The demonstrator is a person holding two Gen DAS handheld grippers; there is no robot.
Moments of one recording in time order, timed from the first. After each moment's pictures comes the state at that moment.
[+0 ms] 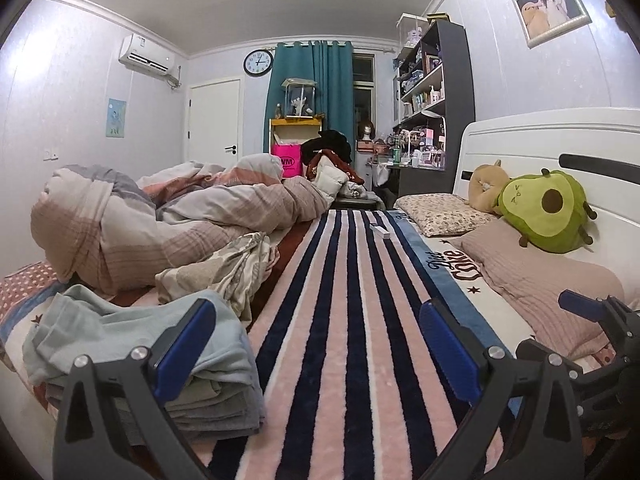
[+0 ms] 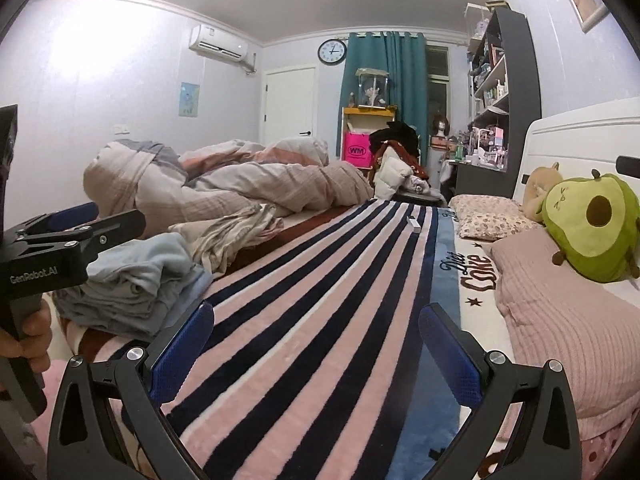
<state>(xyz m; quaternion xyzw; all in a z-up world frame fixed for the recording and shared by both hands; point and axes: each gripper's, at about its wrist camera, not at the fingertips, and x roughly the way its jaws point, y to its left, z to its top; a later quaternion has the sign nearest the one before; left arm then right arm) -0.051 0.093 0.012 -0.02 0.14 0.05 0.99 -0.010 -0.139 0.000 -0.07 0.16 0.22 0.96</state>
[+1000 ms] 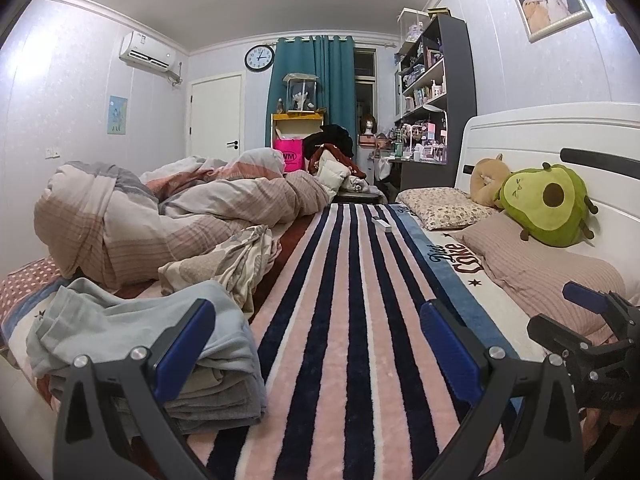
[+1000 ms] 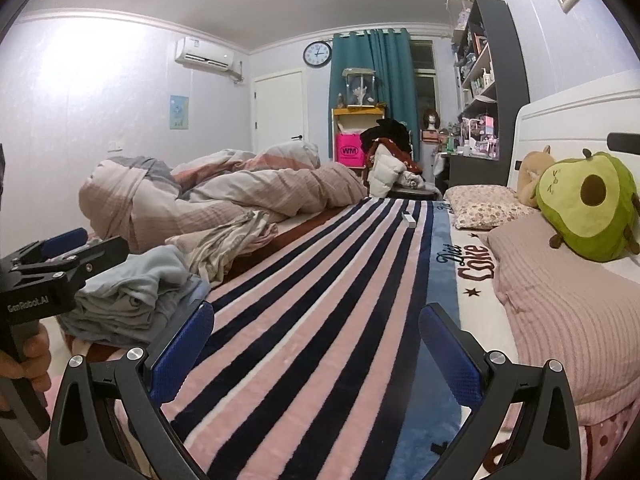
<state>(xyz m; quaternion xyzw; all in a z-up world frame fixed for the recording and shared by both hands) -0.055 0.091 0.007 -0.02 0.15 0.05 0.99 -0.010 -0.152 -0.001 -0.03 0.17 0.22 0.96</state>
